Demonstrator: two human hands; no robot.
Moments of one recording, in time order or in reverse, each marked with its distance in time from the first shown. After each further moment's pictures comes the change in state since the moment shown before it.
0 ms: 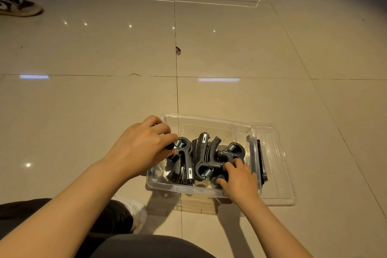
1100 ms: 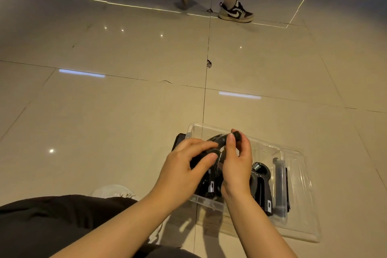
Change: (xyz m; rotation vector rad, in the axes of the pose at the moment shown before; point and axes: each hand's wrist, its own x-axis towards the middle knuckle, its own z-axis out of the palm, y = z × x) left_hand -0.019 0.050 -0.009 -0.981 0.246 -0.691; right_hand -0.010 -0.138 -0.088 1.708 0.283 0.114
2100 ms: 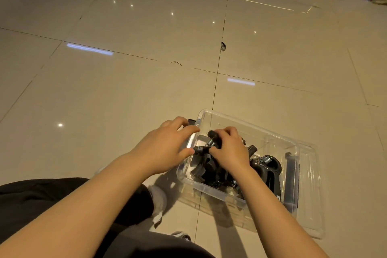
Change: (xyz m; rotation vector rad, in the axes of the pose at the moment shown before) left_hand 0.030 -0.047 -0.049 0.796 -0.354 0.039; right_hand 0.070 0.066 -0.006 -1.410 -0.478 -0.287
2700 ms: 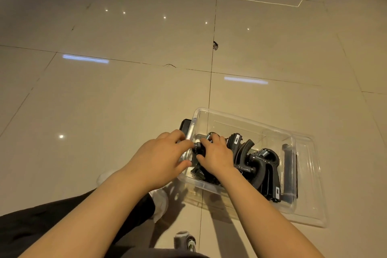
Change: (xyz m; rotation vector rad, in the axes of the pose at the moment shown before) left_hand -0.019 0.016 0.002 0.127 -0.030 0.052; right_hand -0.002 0.001 0.044 -0.191 -0.096 -0.062
